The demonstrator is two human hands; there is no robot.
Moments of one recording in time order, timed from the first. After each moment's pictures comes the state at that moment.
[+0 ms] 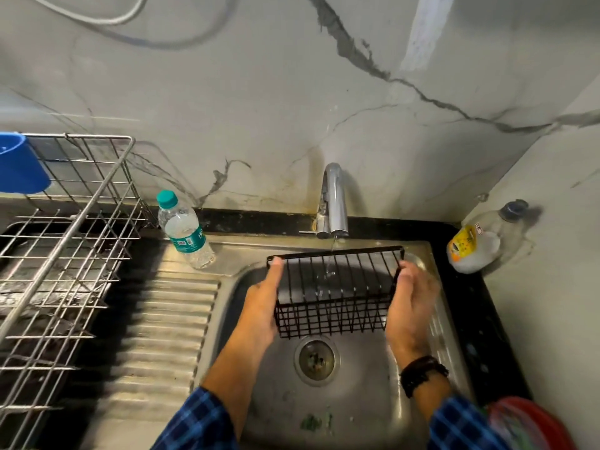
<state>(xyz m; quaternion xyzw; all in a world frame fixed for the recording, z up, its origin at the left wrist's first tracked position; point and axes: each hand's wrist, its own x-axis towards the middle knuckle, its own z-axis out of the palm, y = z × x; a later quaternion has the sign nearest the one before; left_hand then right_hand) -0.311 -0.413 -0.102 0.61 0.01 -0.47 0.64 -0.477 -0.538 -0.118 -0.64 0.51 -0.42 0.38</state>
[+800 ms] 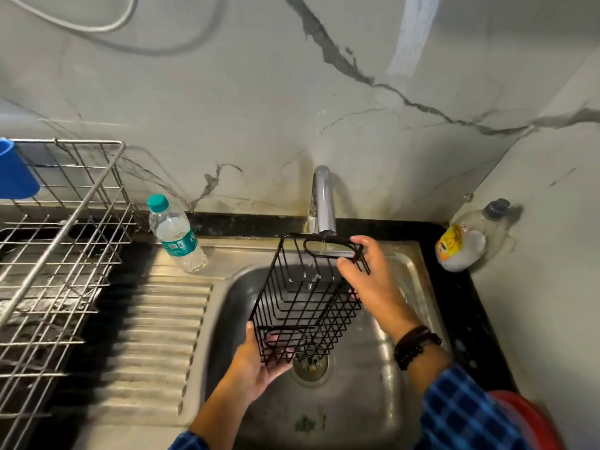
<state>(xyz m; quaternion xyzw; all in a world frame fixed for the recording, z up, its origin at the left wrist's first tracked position) -0.337 -0.362 -0.182 0.58 0.22 -0.51 0.60 -0.455 -0.547 -0.065 -0.69 0.44 -0.18 0.54</state>
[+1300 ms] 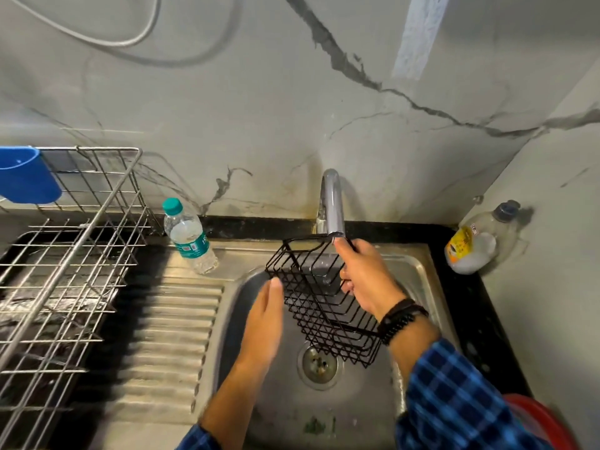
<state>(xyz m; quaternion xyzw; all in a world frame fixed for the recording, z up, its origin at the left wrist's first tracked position) -0.335 -0.385 -0.107 0.73 -0.12 -0.36 0.57 -0.411 -0.542 -0.050 -0.52 0.47 -0.18 0.69</state>
